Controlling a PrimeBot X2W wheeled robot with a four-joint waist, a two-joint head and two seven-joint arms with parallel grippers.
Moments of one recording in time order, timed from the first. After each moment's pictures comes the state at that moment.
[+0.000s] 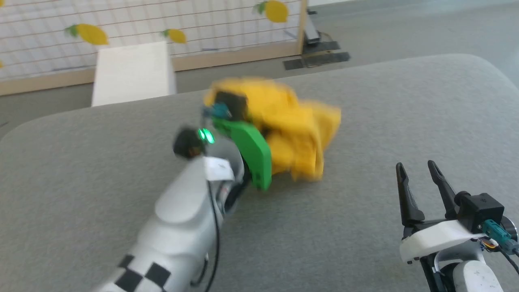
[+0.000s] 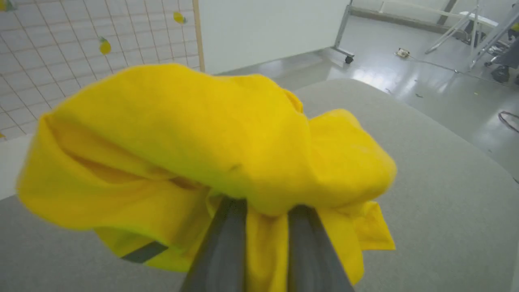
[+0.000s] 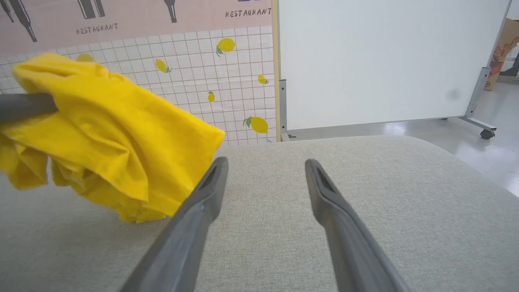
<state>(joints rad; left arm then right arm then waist) -0.76 0.05 -0.60 0.67 -0.57 -0.08 0.06 -0.06 -0.05 -0.04 0.09 0.11 0.13 -0.14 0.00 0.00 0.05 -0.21</state>
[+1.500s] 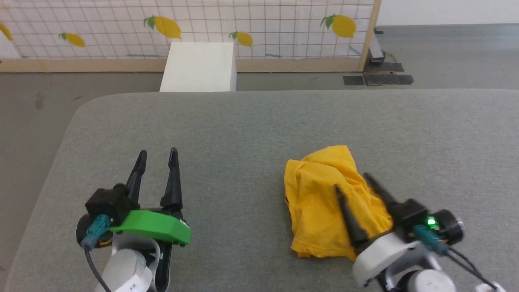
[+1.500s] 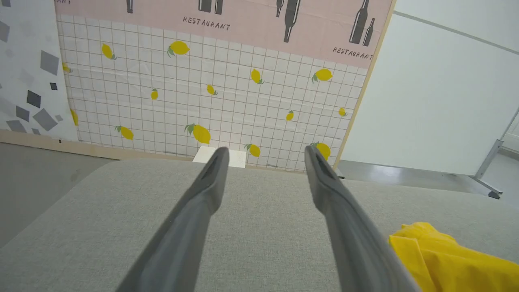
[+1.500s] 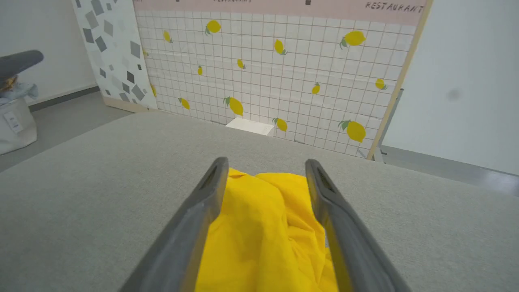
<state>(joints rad) -0.17 0.16 -0.18 0.14 -0.39 0.03 -0.26 -0.04 -0.05 0.18 0.03 0.02 0.13 -0.04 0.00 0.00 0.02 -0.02</state>
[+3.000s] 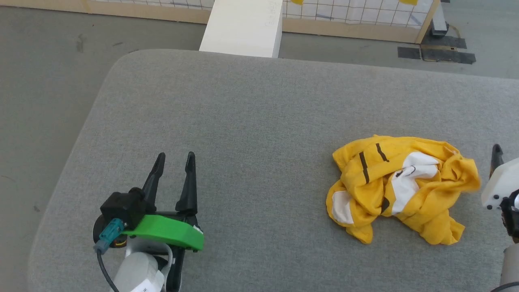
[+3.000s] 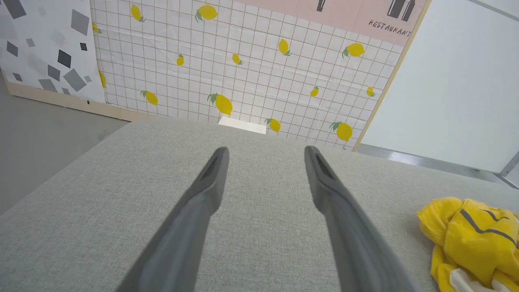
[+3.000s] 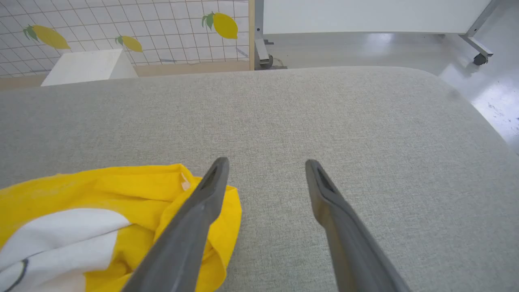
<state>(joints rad) -0.15 0.05 -0.11 0.15 -0.30 -0.10 -0.26 -0.39 -0.08 -0.52 0.32 -0.13 0.13 0.33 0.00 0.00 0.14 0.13</state>
